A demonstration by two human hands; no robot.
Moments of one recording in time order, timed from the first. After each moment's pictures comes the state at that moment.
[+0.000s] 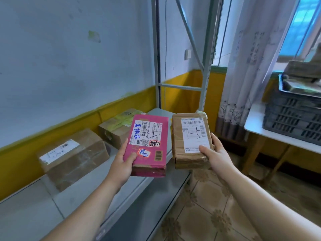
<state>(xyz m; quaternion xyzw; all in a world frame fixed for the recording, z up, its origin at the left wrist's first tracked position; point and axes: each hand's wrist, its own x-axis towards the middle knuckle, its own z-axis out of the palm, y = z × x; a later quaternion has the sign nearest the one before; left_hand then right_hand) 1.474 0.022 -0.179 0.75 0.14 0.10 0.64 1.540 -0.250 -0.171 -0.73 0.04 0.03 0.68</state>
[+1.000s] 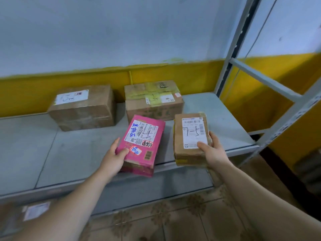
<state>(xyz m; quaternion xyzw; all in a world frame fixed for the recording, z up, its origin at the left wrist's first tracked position) 1.606 -0.018 -0.285 0.65 0.53 0.18 0.52 1.846 -0.208 -0.248 -0.80 -0.11 0.32 0.50</state>
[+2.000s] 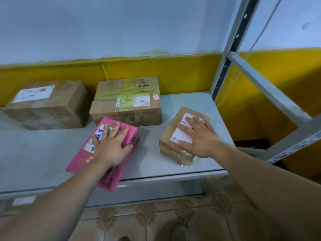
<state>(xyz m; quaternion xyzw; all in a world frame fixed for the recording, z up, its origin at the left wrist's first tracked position) 1.760 -0.013 -0.286 0.86 0.50 -0.06 0.09 2.035 -0.155 -0.262 -0.78 -0.60 0.14 -0.06</state>
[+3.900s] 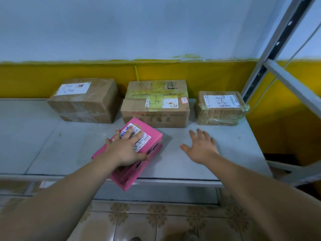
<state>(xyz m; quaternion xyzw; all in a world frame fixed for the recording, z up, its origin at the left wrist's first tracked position) 1.714 -0.004 -0.265 0.84 0.51 -0.16 0.13 1.969 -0.104 -0.301 -0.83 -0.52 0.19 -0.02</state>
